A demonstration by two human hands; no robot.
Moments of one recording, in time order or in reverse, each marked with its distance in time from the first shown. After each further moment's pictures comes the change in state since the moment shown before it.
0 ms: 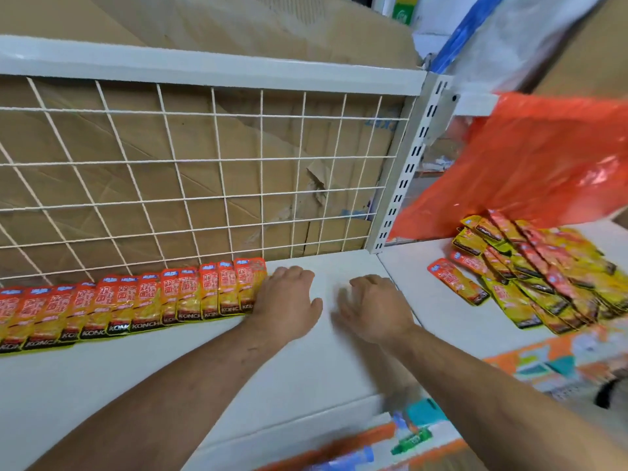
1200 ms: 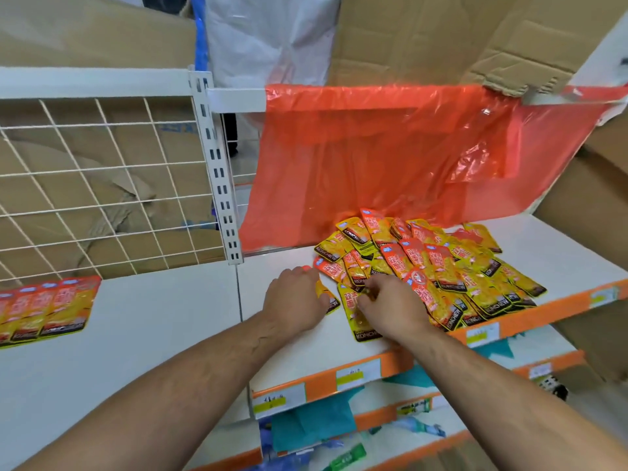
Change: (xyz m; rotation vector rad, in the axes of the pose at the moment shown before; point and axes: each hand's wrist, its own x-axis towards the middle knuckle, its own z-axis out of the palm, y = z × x) left_hand 0.110 0.320 0.078 -0.040 -0.030 -0.046; right_hand 0.001 0.335 -0.086 0.254 0.069 0.163
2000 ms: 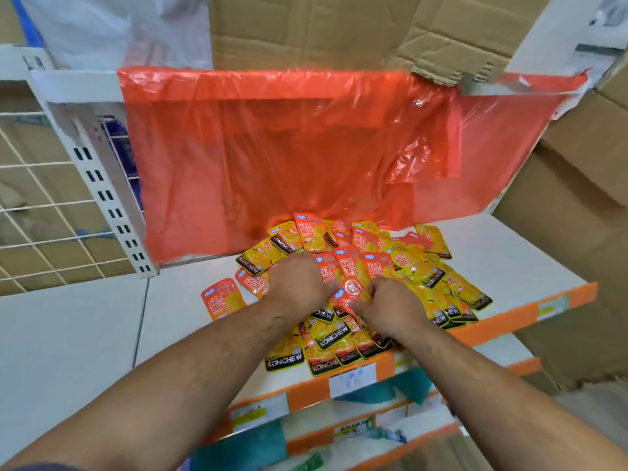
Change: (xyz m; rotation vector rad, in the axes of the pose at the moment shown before) left_hand 0.097 0.141 0.046 0.033 0.053 -0.094; right_hand 0.066 0.134 -0.049 -0.148 -0.099 0.057
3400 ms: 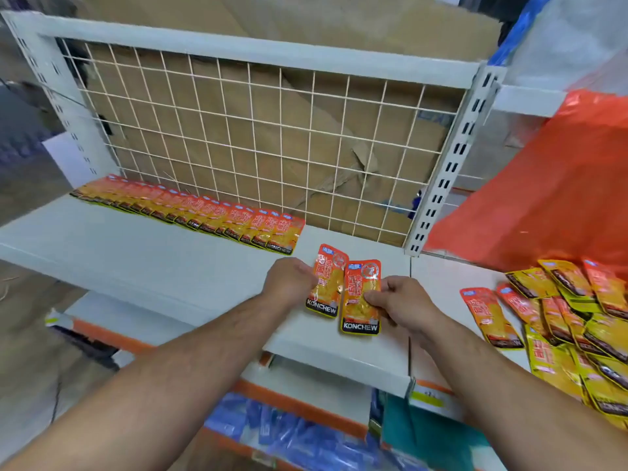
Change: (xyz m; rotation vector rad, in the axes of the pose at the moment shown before) left_hand -0.209 -0.384 -0.121 -0.761 0.269 -0.806; right_hand -0.107 -0.362 0.119 0.686 -0.542 -0.289
